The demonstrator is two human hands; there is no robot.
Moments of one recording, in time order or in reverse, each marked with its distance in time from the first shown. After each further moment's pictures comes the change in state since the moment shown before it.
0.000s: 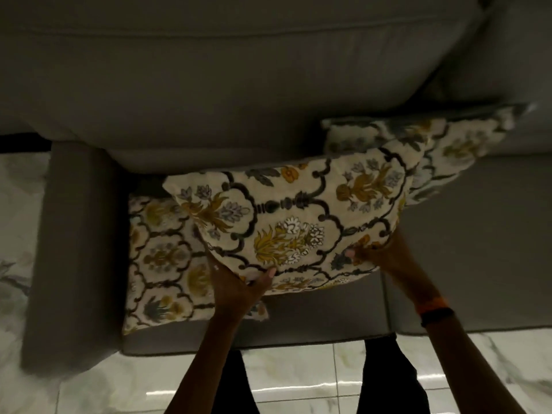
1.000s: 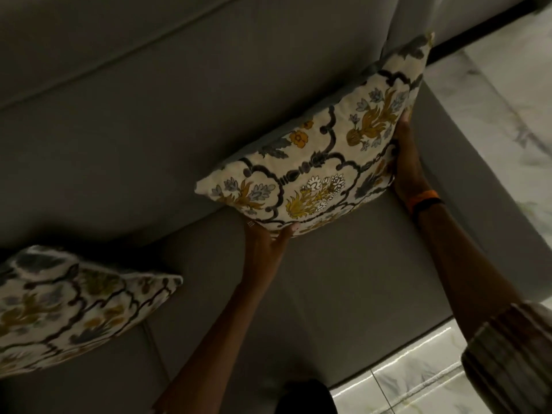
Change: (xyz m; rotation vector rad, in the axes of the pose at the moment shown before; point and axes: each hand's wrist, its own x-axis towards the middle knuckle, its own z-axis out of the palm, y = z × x) left_hand 0.000 0.376 0.724 -0.068 -0.493 0.228; right_hand 0.181 0.132 -0.774 0.291 0.548 -0.088
